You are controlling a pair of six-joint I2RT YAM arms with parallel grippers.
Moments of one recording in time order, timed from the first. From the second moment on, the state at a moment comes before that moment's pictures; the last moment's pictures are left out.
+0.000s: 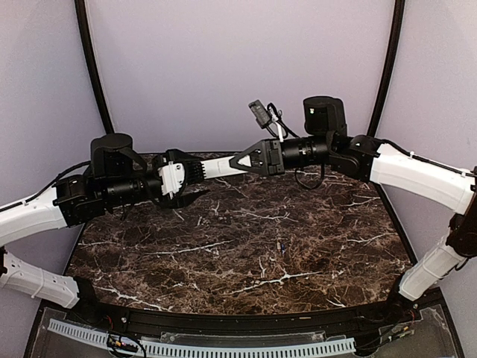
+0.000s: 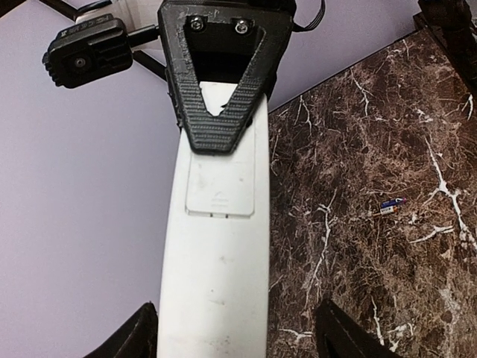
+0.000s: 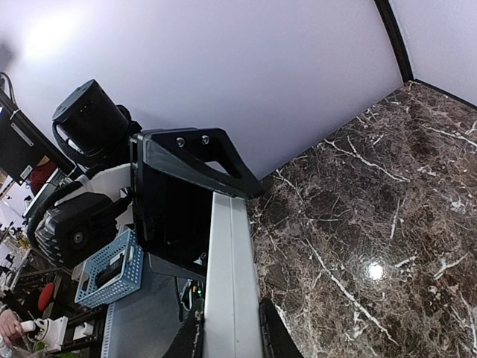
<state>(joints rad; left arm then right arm) -0.92 1.08 0.98 -0.13 0.07 0.86 0.85 1.50 1.38 -0.12 -0.71 0.41</state>
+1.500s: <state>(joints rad) -0.91 1.06 0.97 -0.15 -0.02 0.82 0.84 1.53 1.43 -0.26 -0.59 0.30</state>
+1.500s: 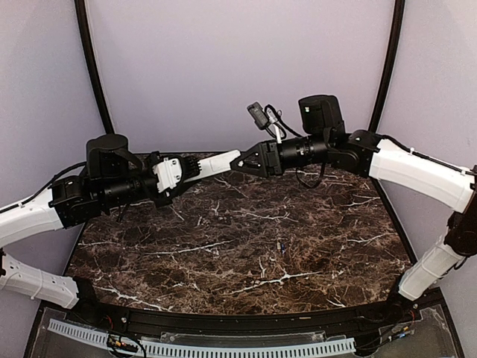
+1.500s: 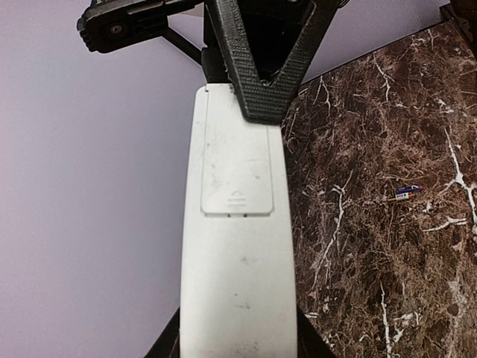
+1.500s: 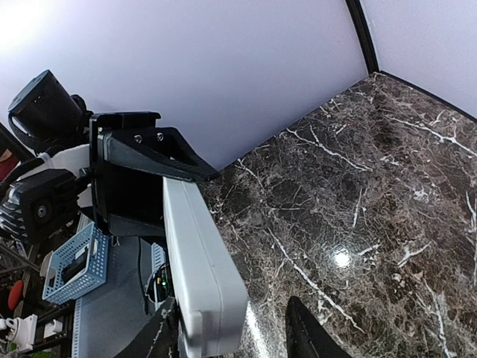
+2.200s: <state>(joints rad) -0.91 1.06 0.97 -0.15 -0.07 0.82 0.82 1.48 1.43 -0.34 -0.61 0.26</state>
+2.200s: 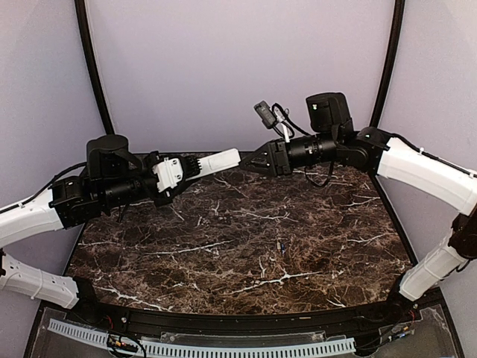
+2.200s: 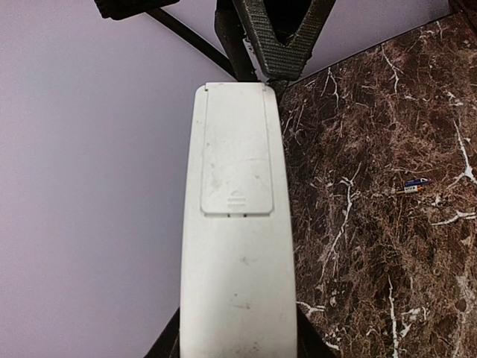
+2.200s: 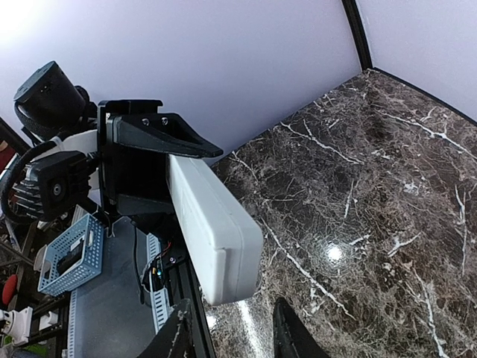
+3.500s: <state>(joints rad) -0.91 1.06 0.95 -0.15 -0.10 0.83 0.84 1.58 1.51 -0.35 -0.62 0.27</state>
